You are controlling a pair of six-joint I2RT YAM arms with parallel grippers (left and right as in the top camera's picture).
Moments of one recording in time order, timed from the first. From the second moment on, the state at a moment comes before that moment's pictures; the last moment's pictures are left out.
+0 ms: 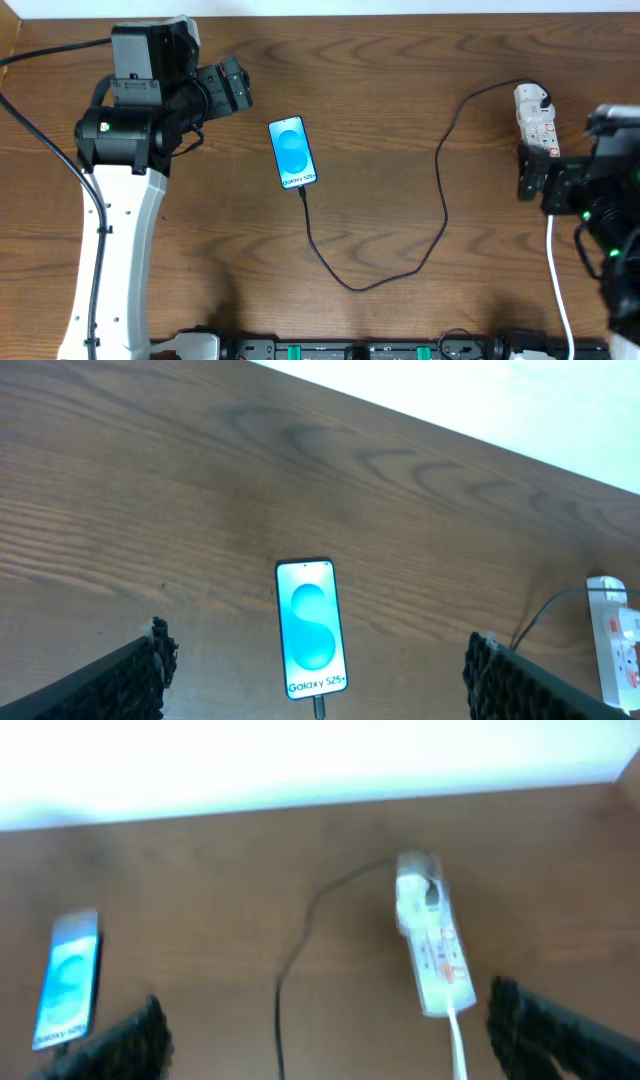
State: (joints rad) left arm -0.06 1.44 1.60 -0.94 0.15 -0.32; right arm -0.09 0.86 1.20 -0.87 -0.12 0.01
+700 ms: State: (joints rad) left arm -0.06 1.44 1.60 -0.94 0.15 -0.32; right arm 0.04 0.19 0.24 -0.09 0.02 -0.04
